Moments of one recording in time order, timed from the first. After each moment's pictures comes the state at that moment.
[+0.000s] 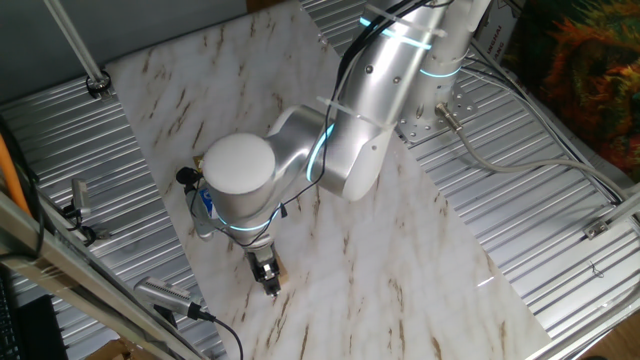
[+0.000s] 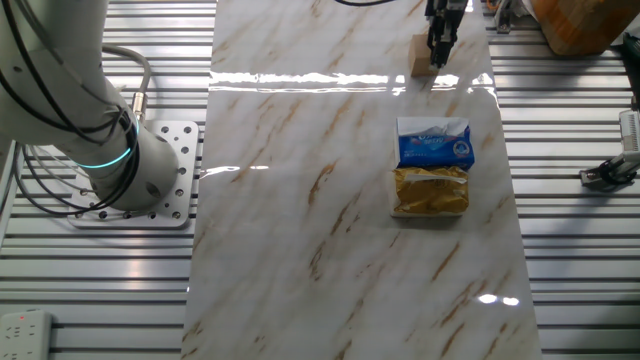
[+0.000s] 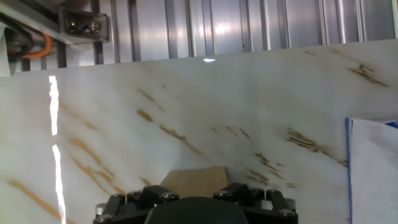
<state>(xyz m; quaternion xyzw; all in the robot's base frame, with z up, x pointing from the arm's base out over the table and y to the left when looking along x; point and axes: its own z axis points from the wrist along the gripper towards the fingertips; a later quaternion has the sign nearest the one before) 0.594 0.256 0.049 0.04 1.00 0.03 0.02</state>
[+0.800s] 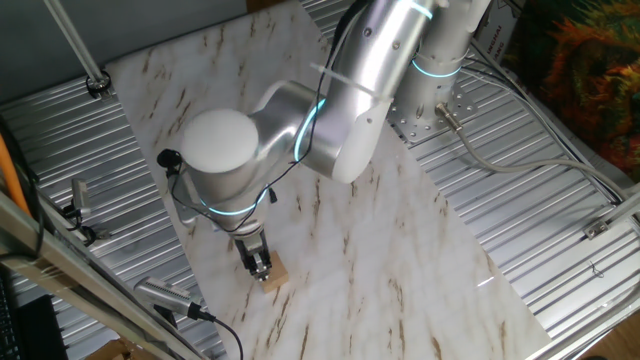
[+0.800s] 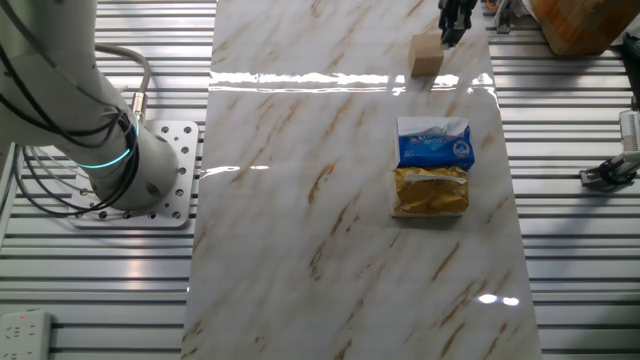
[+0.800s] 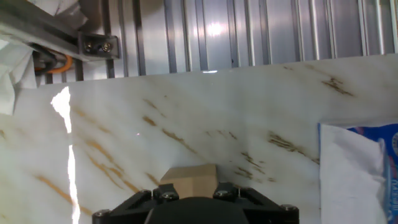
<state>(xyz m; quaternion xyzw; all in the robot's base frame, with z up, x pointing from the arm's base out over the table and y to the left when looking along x) 0.598 0.249 0.100 0.03 1.00 0.02 0.01</state>
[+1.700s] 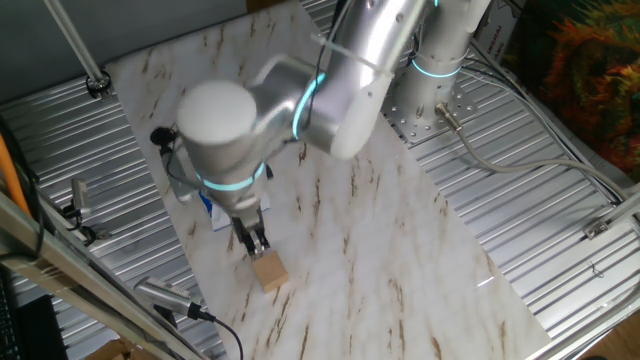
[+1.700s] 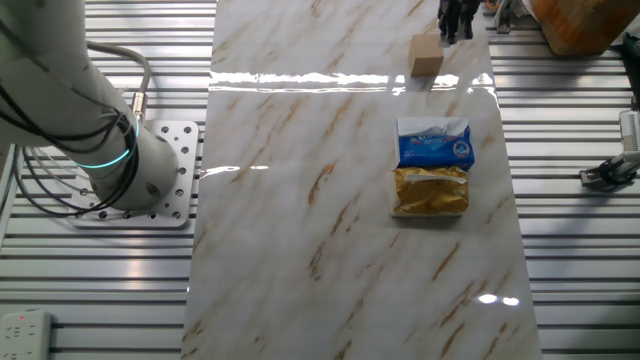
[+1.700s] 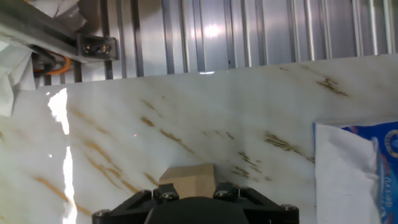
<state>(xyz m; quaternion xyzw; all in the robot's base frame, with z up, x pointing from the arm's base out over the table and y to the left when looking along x) 0.585 0.204 0.128 0.00 1.00 0.01 0.01</state>
